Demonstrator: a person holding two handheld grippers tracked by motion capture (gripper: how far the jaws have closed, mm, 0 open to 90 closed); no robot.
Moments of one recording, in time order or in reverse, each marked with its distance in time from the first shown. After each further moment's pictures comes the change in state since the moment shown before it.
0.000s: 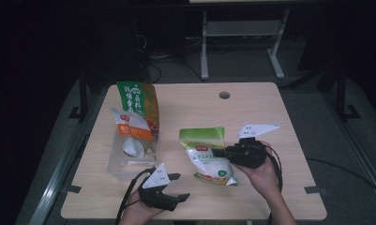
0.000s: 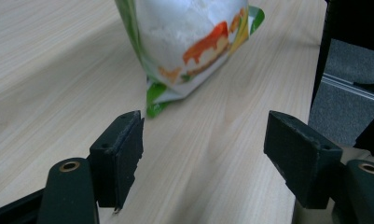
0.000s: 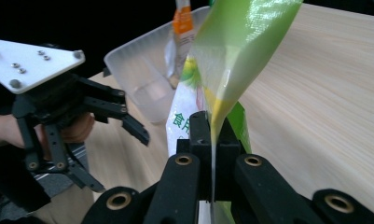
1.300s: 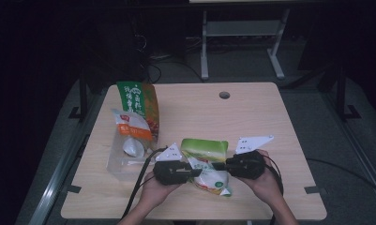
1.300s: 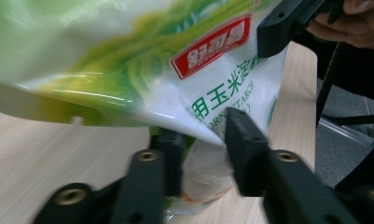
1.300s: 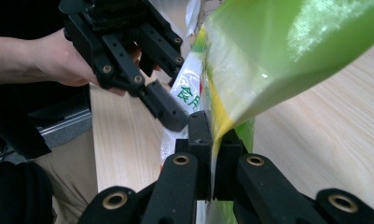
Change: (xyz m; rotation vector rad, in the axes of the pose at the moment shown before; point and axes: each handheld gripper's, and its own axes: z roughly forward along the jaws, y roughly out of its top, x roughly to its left) left arm 0.030 0.041 0.035 -0.051 -0.094 -0.118; right arm 0.000 -0.029 0.007 0.086 0.053 -0.126
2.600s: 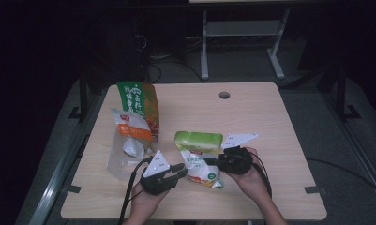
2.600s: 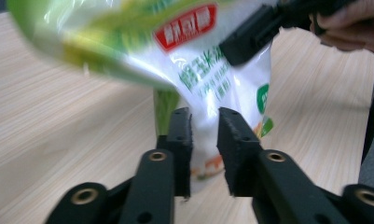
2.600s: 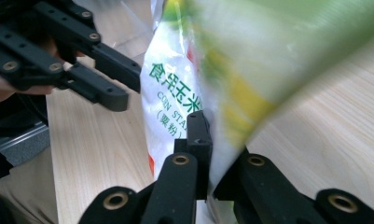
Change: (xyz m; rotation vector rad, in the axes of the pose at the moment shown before) left arm -0.022 -0.022 -0.035 -0.048 0.237 0.049; right arm -0.005 0.008 0.032 0.044 -0.108 0.070
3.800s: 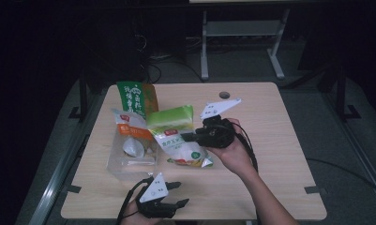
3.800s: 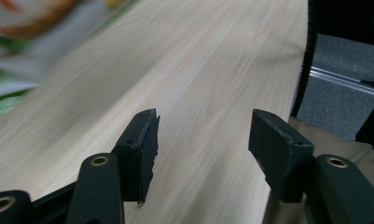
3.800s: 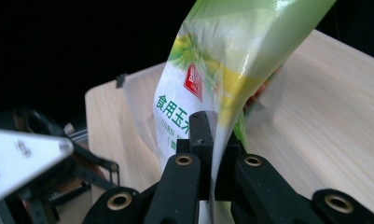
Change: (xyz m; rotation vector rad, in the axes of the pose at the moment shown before) left arm -0.029 -0.030 -0.017 0.058 -0.126 0.122; right arm 0.029 0.112 -0.008 -0.060 0.092 -0.095
